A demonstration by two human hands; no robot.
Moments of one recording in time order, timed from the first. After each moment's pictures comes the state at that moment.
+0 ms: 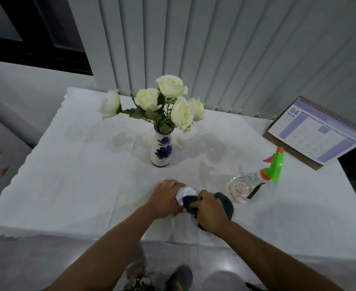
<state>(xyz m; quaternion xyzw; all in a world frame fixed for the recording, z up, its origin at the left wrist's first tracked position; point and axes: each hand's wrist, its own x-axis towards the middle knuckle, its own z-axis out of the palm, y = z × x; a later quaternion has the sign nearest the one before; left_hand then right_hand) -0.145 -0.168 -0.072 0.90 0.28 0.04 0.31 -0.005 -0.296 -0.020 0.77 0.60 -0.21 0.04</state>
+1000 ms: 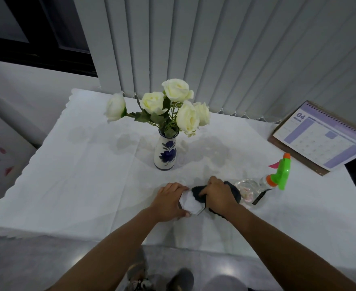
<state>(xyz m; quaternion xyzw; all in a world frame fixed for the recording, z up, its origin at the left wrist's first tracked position) -0.142 -0.164 -0.075 0.90 0.28 0.02 0.33 0.036 -0.254 -0.013 0.79 0.58 -0.20 0.03</state>
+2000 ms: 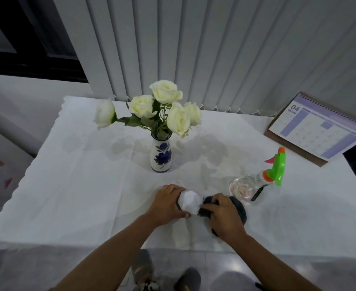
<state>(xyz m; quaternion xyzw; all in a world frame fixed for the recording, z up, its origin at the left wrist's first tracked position) -0.145 -0.166 -0.075 0.89 0.30 0.05 0.33 0.009 -0.318 -0.025 0.81 0.54 -0.15 -0.16</state>
